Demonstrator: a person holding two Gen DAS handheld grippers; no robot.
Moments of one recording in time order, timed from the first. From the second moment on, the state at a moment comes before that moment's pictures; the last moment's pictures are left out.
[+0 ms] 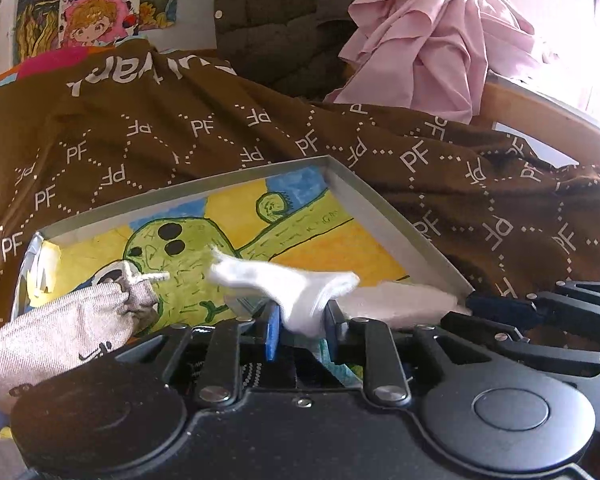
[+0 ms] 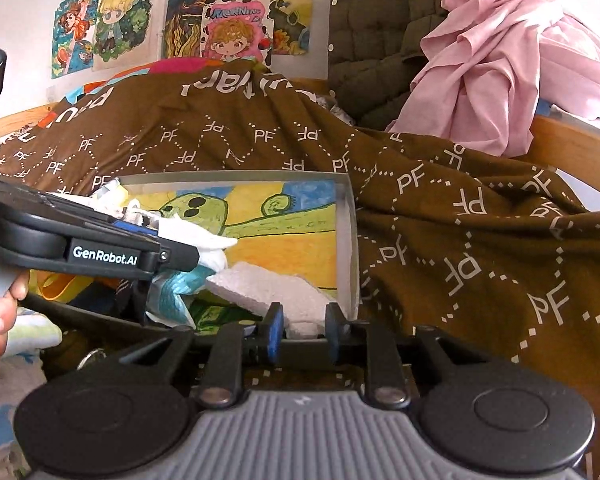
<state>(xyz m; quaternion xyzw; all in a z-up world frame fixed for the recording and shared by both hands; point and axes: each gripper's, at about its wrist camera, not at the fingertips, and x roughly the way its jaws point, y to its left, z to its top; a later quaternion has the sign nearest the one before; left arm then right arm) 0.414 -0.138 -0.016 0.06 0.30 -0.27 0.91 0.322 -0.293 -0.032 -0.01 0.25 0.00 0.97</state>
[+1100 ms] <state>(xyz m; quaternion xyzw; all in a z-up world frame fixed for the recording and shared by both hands) 0.319 -0.049 0.048 0.06 0.31 -0.15 0.94 0.251 -0.275 0.031 0.02 0.18 0.08 0.98</state>
